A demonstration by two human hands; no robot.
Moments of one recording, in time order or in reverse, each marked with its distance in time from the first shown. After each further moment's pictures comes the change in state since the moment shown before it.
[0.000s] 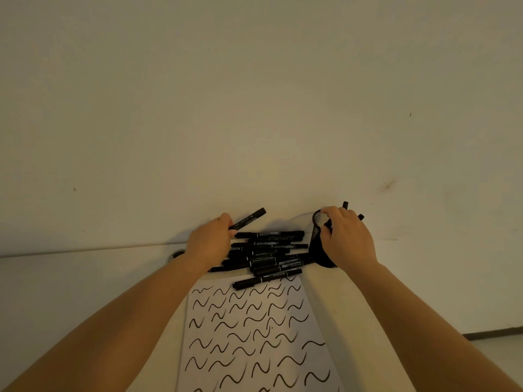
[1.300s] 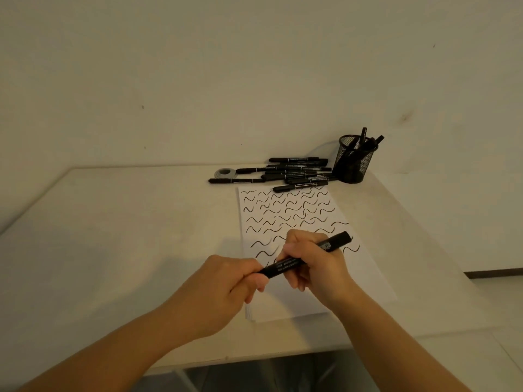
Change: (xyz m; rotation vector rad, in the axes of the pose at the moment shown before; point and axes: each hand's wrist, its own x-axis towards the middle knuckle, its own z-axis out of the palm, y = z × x) left_hand -0.308 0.010 -0.090 -0.596 -0.296 0.228; right_hand -0.240 -0.151 -0.039 1.441 -0.527 0.128
